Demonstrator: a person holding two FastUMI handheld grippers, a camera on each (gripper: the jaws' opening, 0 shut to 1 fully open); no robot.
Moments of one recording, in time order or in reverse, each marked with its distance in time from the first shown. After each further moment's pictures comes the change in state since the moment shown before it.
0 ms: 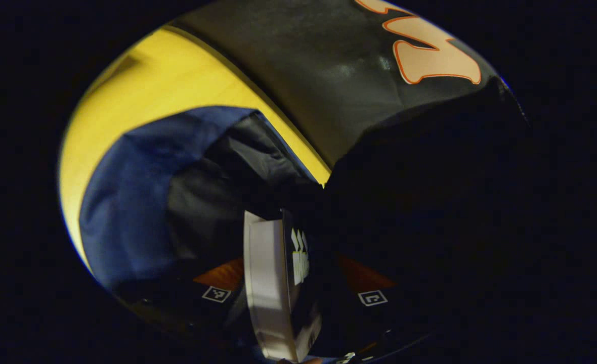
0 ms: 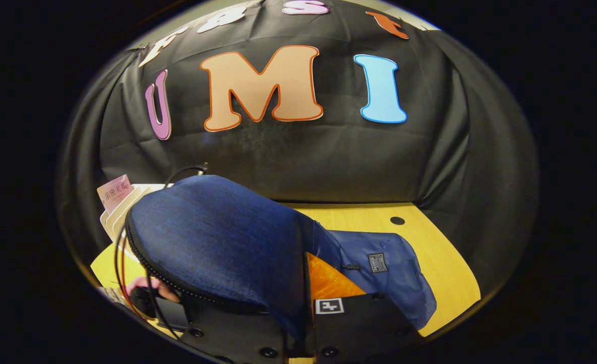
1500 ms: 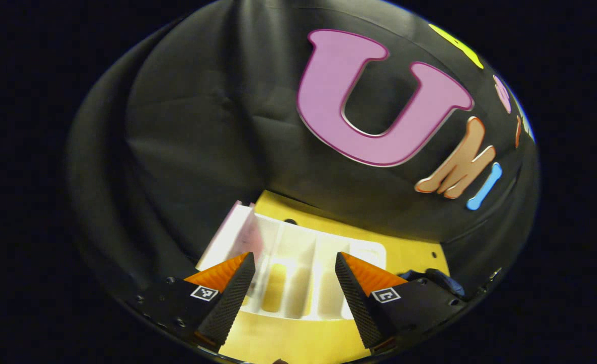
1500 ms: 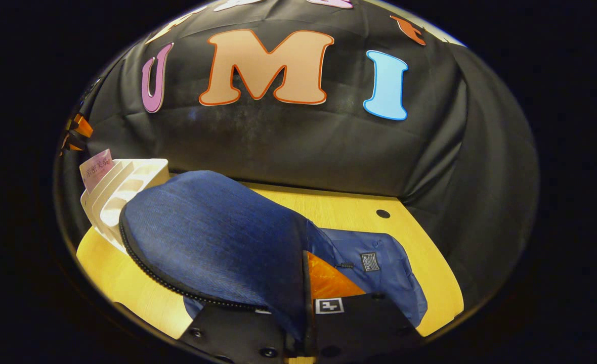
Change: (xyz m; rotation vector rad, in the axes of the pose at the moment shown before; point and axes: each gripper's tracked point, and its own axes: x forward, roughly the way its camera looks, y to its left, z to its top) left arm -0.480 0.140 0.365 0.421 -0.389 0.611; right arm 0.003 0.014 -0.015 -0.087 0.103 -0.127
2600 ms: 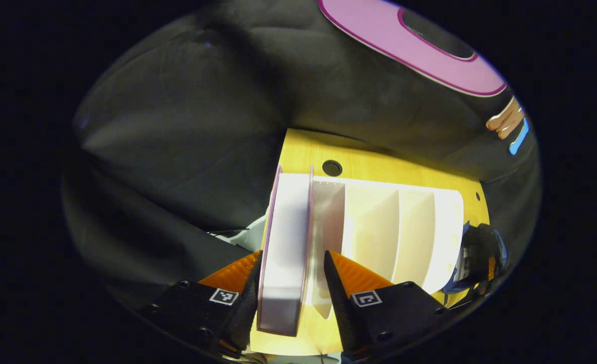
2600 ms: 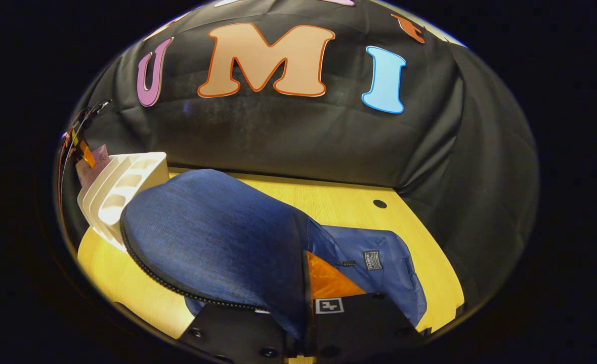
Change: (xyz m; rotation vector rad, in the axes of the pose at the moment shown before) left arm 0.100 0.057 -0.066 0.177 0.479 0.066; right arm -0.002 0.011 -0.012 0.004 0.044 -0.034
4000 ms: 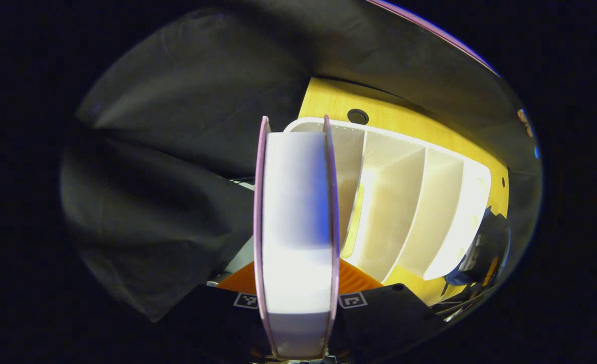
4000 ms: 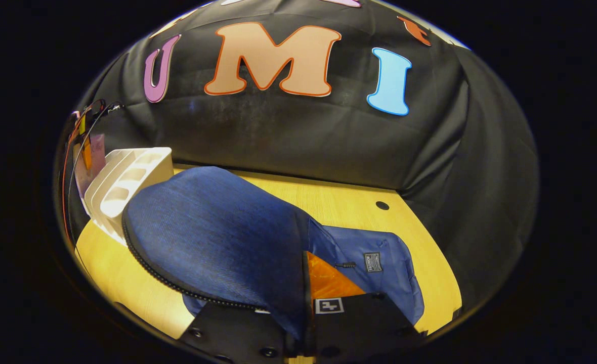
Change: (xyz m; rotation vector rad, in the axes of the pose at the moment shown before) left arm -0.045 0.001 -0.047 -0.076 0.321 0.165; right arm 0.000 0.000 -0.004 -0.030 -0.003 0.029
